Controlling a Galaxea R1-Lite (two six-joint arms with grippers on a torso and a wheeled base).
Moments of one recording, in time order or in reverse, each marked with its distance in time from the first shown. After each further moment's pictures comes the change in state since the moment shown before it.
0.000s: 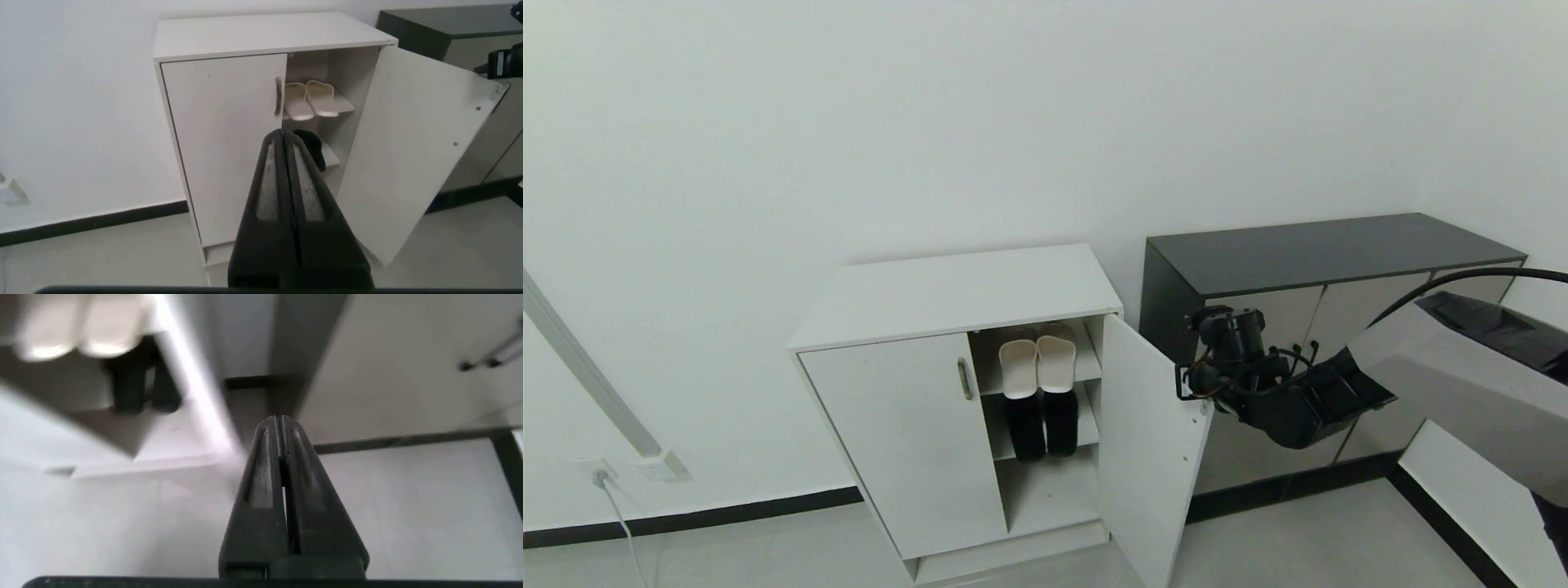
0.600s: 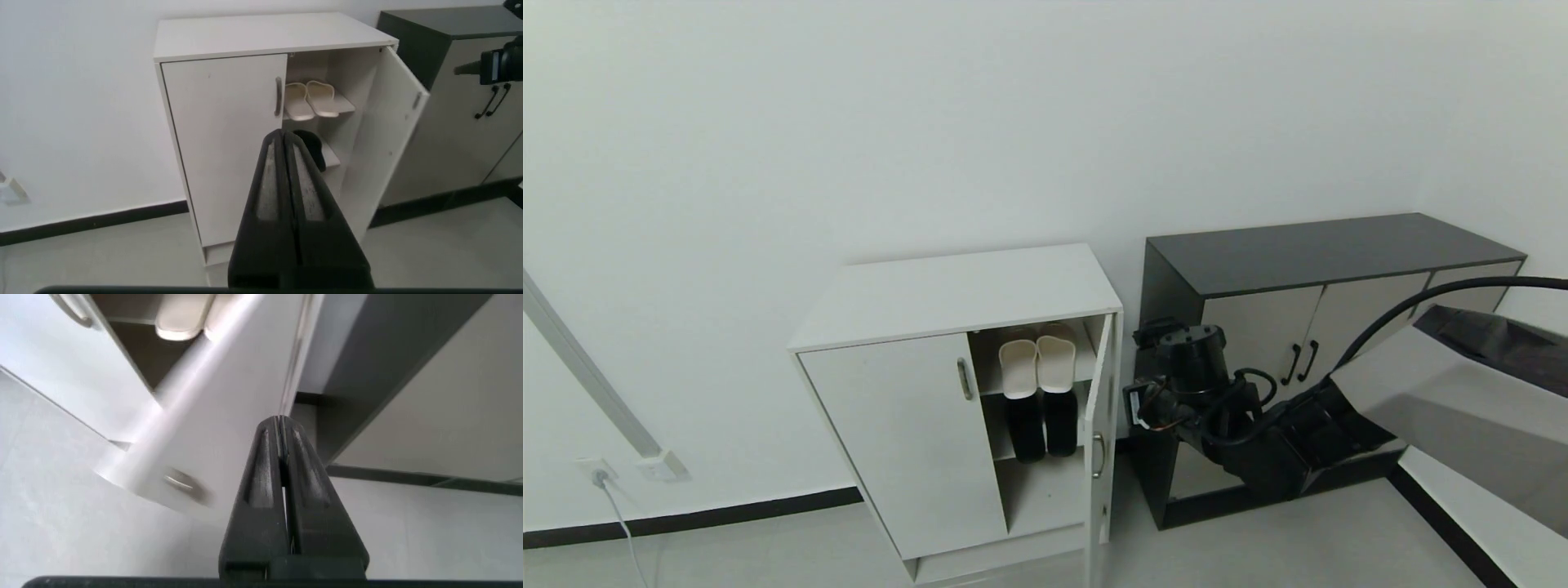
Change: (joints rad) left arm 0.000 0.000 0.000 0.000 0.001 -0.003; right arm 0.193 -0.080 0.120 -0.107 0.007 -0.024
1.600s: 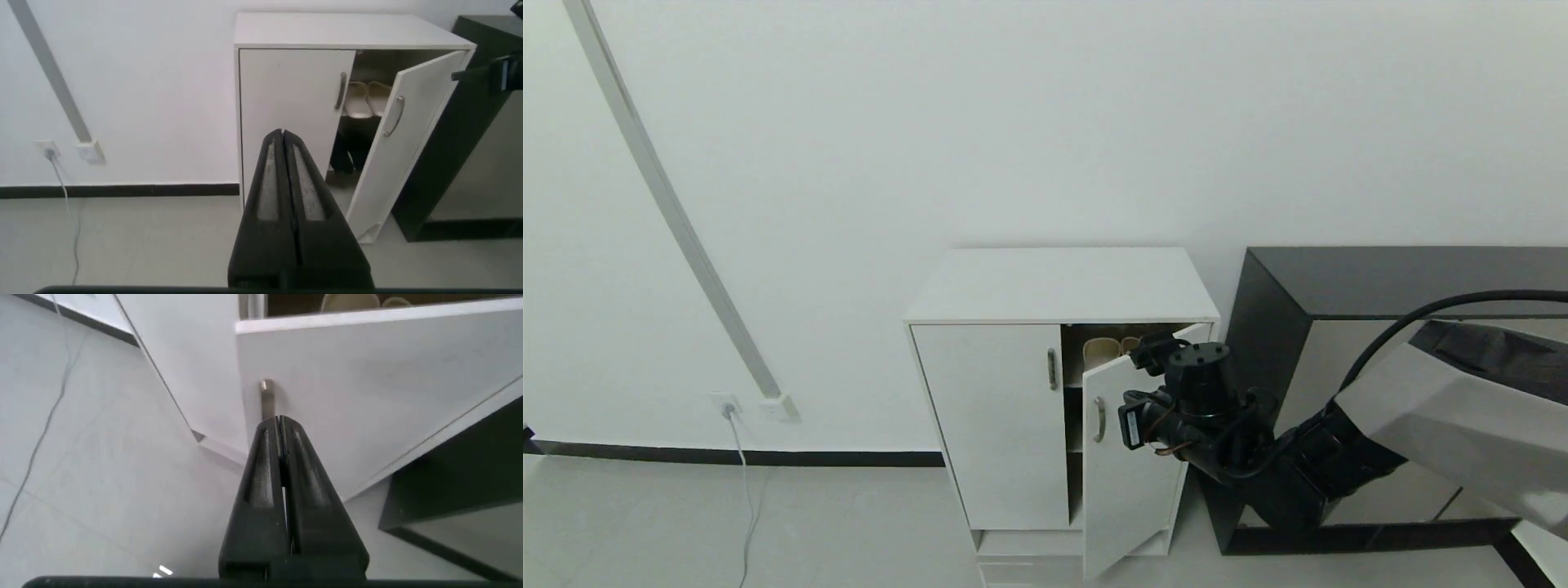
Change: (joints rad) left arm 0.000 0.000 0.000 -0.001 0.000 0.001; right arm 0.013 -0.017 0.135 -0.171 0.112 -0.037
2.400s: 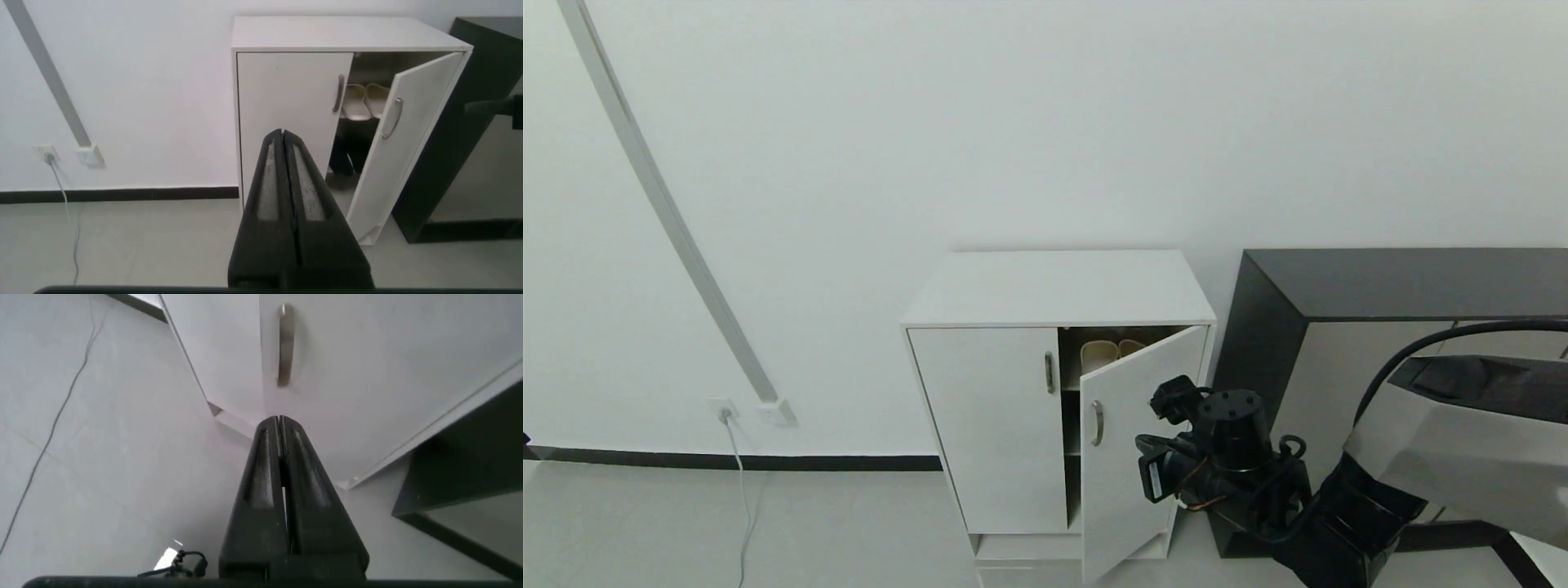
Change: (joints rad) left arm 0.001 0.000 0.000 0.000 -0.001 0.003; right arm 0.000 0.005 0.264 -0.224 0.099 -0.001
